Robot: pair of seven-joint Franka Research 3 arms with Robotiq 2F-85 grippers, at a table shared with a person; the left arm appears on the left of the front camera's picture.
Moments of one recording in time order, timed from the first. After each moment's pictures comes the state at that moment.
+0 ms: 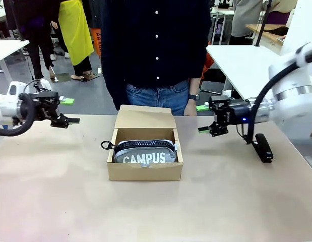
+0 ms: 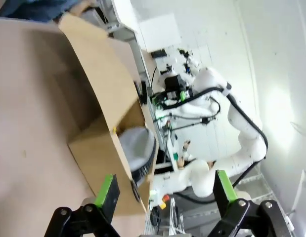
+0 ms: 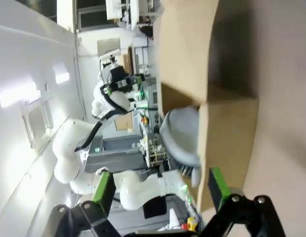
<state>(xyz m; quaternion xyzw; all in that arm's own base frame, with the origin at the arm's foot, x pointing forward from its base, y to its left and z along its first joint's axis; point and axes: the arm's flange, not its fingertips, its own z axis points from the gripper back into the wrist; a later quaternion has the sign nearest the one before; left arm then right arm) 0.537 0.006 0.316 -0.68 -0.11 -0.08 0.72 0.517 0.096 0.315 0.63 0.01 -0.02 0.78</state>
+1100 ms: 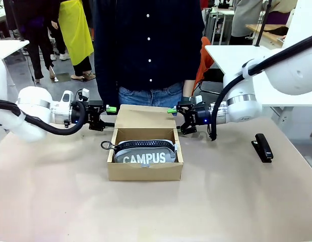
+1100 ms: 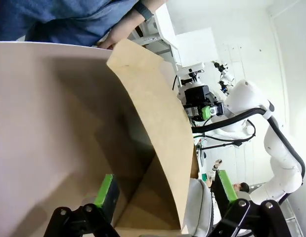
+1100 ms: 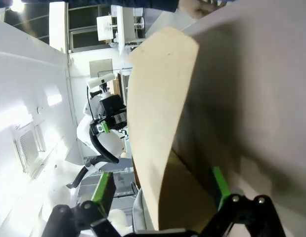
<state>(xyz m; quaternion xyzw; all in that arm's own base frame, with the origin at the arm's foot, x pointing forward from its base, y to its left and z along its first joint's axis) 0.605 -0.106 0.254 -0.63 -0.13 -0.06 0.77 0.606 0.179 0.245 0.62 -0.02 -0.05 0.79</state>
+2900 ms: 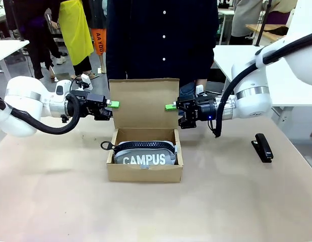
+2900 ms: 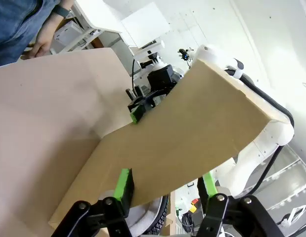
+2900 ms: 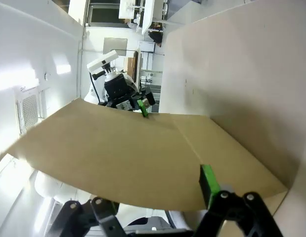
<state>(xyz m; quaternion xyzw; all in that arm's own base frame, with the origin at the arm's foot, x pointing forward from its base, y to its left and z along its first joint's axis) 0.554 -0.126 0.318 -0.67 -0.17 -0.20 0.70 0.544 0.186 0.307 0.64 -0.05 0.04 0.77</state>
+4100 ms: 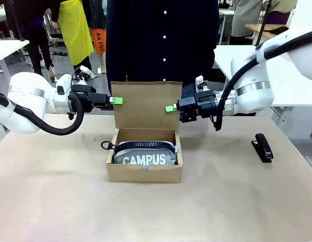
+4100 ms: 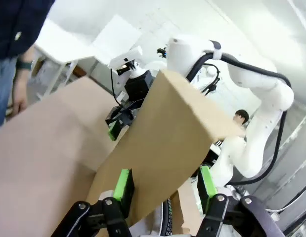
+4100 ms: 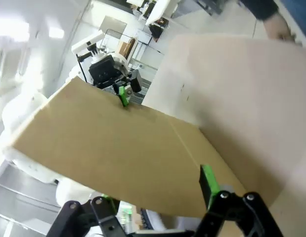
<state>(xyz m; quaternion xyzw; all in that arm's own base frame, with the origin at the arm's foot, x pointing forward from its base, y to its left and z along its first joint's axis) 0.550 -0.149 0.342 -0.65 -0.28 -0.33 0.62 0.545 0.187 0.324 0.59 -0.17 0.19 0.77</state>
